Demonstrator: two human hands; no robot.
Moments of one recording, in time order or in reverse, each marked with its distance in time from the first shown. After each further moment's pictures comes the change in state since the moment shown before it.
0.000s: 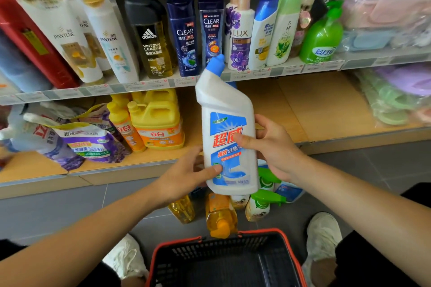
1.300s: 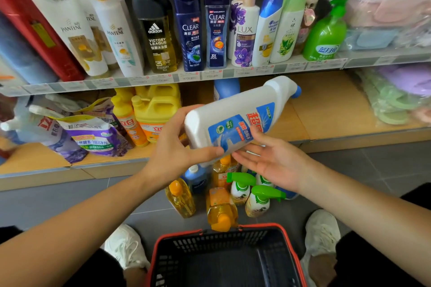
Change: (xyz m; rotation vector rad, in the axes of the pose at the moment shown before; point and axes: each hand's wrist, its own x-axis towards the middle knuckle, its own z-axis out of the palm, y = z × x) left_hand -0.024 0.051 -0.002 0.114 0.324 0.469; right_hand -0.019 0.009 0.002 0.584 -0.051 0.358
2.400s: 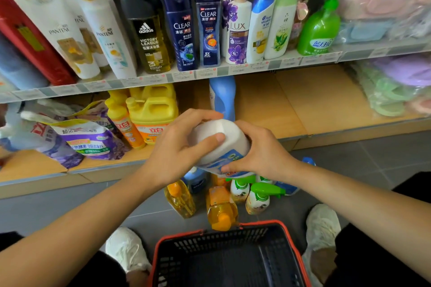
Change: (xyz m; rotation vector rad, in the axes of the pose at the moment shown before) left_hand 0.008 0.008 0.003 0.410 -0.128 0.127; right_hand 0.011 0.003 0.000 -1.297 -0.056 -0.646
